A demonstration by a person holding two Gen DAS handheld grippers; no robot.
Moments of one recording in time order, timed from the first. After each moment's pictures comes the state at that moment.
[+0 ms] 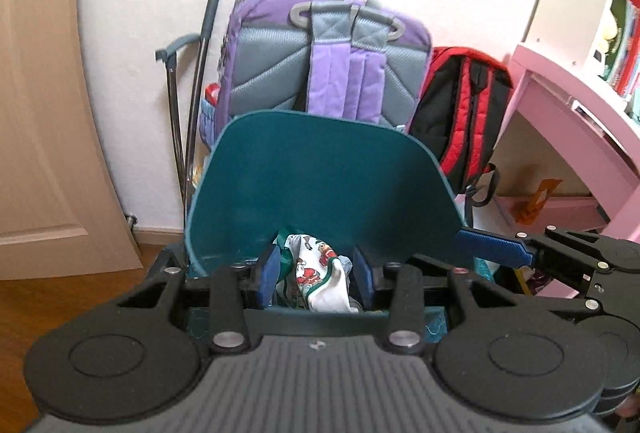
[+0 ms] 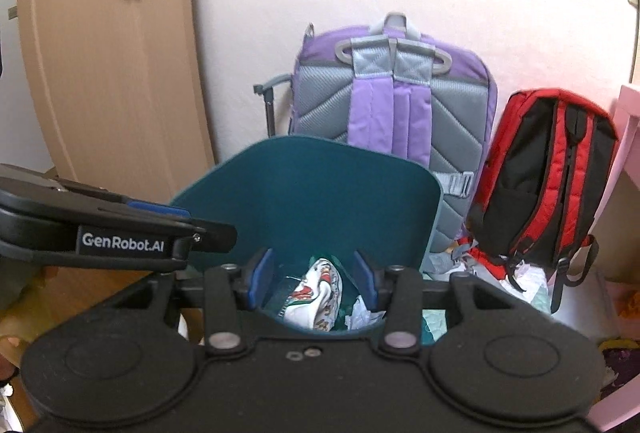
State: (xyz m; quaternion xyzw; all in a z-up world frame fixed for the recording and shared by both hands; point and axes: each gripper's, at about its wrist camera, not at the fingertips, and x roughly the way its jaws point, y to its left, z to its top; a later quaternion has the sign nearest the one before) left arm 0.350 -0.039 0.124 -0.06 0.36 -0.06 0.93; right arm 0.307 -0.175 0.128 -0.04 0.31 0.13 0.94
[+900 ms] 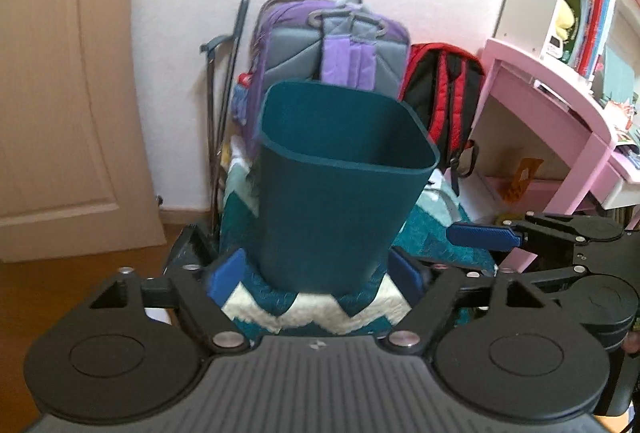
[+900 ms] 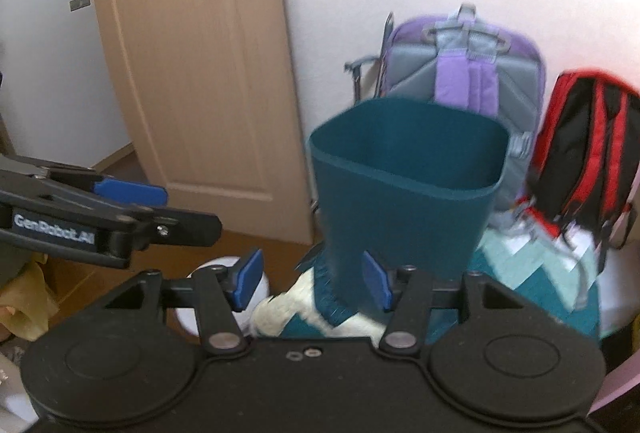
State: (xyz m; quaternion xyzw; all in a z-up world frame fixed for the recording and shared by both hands) left arm 0.186 0.000 0.127 -0.05 0.35 -0.06 0.93; right arm 0.192 -0.144 0.119 -0.02 0.34 0.23 0.91
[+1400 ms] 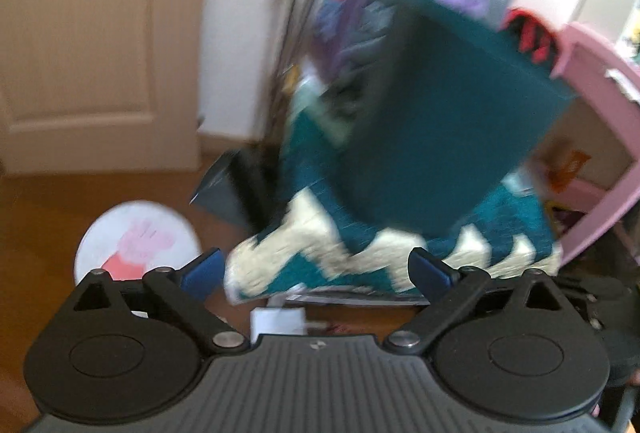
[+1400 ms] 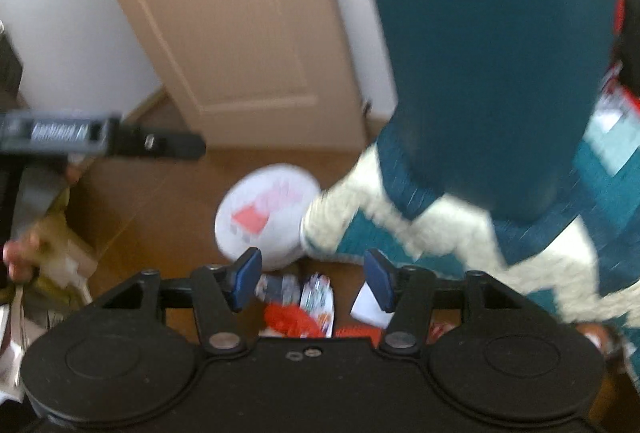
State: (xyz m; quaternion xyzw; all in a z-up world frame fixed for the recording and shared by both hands) left arm 0.201 0.109 -0.015 -0.12 0.41 0.00 0.90; right arm 0.212 -0.097 -0.040 0.02 0.45 0.28 0.85
